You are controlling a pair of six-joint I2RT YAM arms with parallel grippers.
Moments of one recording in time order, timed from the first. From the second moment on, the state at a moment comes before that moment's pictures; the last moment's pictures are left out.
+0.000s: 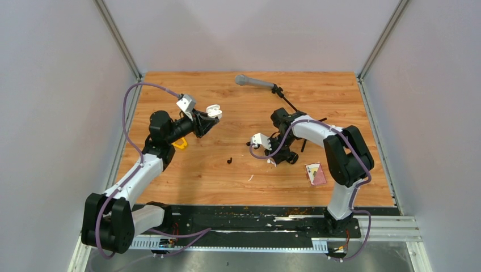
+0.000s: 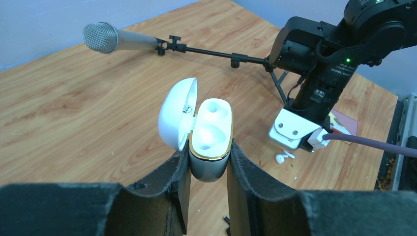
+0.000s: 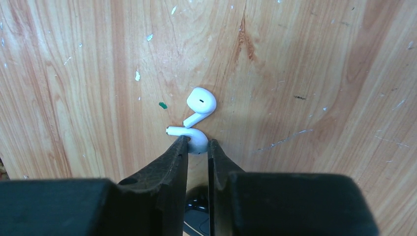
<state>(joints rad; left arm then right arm) -0.21 1.13 0.63 0.46 0.70 -0.15 0.50 1.85 1.21 -0.85 -0.44 -1.14</state>
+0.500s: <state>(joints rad) -0.24 1.16 0.63 0.48 0.70 -0.15 0.50 1.53 1.30 -0.90 -0.40 -1.06</state>
